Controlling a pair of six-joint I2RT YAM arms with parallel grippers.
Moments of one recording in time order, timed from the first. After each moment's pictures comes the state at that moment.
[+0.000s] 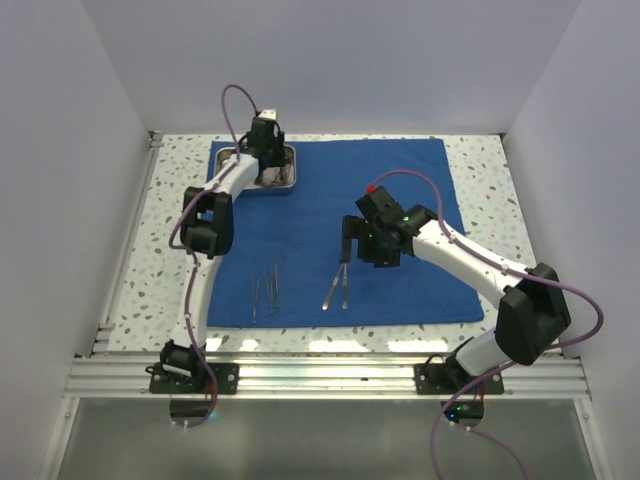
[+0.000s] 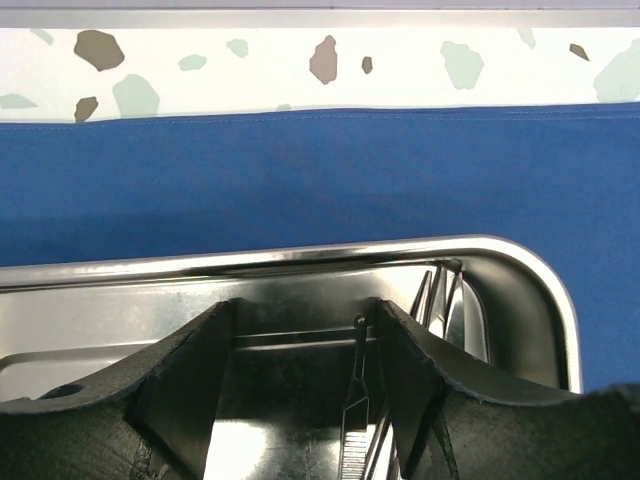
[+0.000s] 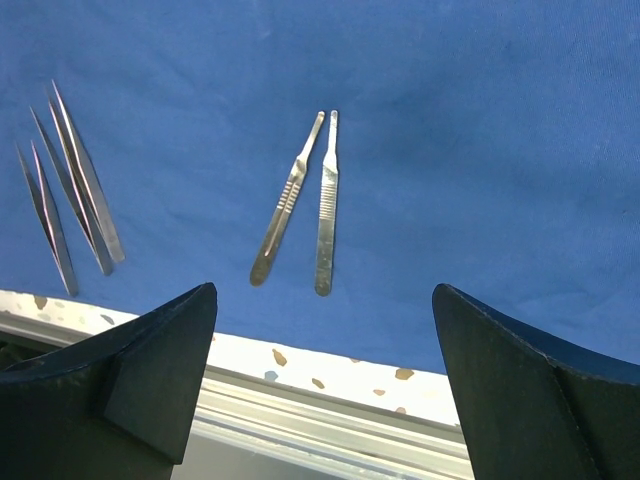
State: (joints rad) left arm -0.23 2.59 2.21 -0.31 -0.16 -0.18; right arm 0.66 1.50 1.17 -0.75 0.03 0.70
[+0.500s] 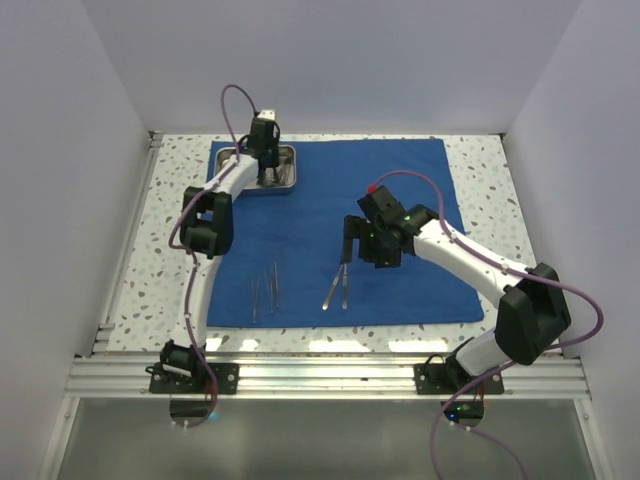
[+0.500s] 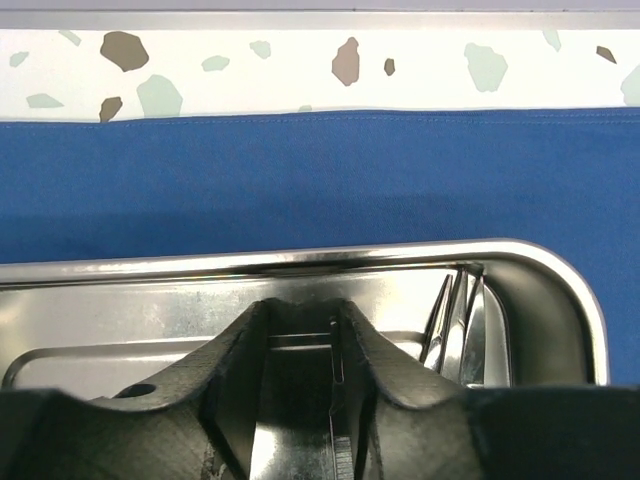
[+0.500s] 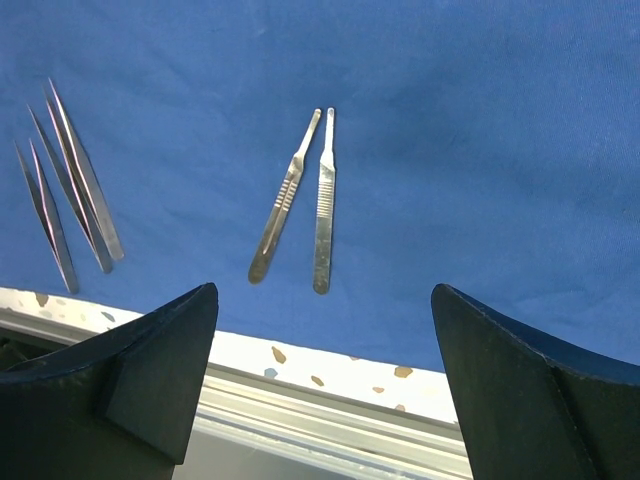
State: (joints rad) left arm -0.23 2.59 2.20 -0.30 -0.21 -0.17; right arm 0.65 1.50 1.16 -0.76 0.01 0.69
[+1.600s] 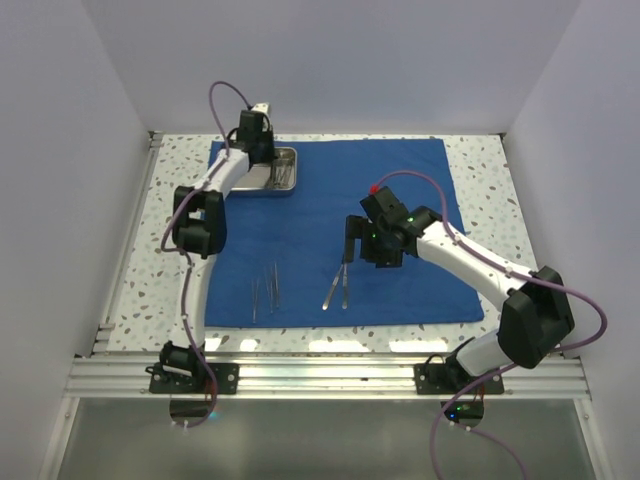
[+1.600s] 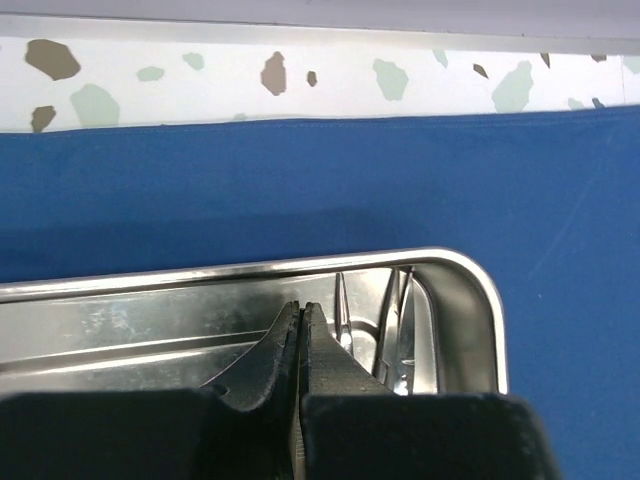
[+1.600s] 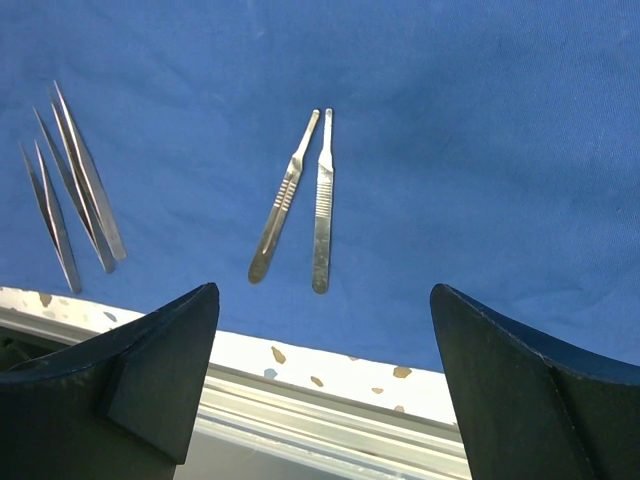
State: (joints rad) left arm -0.20 2.53 2.20 -0.33 0.02 -0.24; right arm 0.64 1.48 1.14 -0.75 0.01 0.69
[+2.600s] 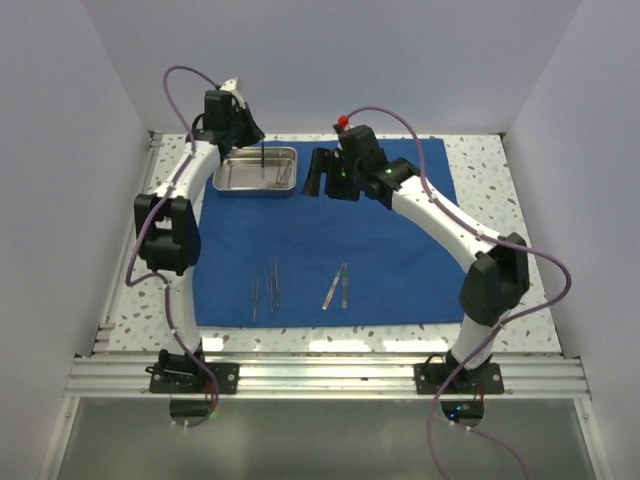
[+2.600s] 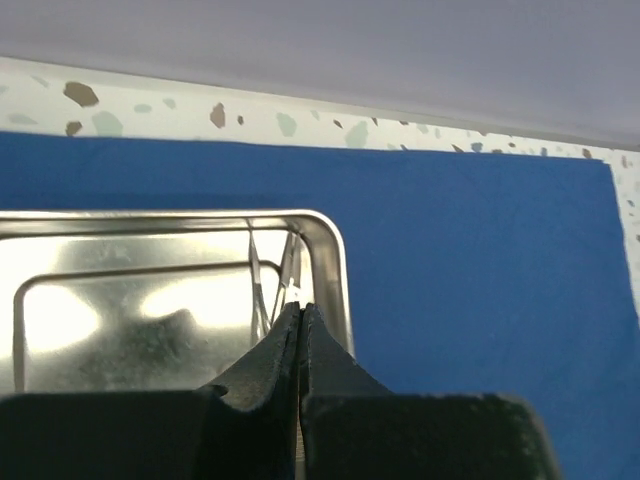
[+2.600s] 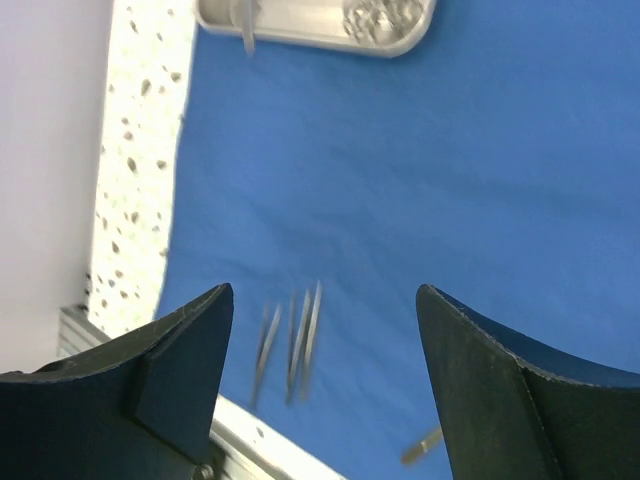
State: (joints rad) left arm -0.12 2.18 1.95 -0.29 0.21 -0.41; right arm 0.62 1.76 1.65 -0.57 -0.08 0.61
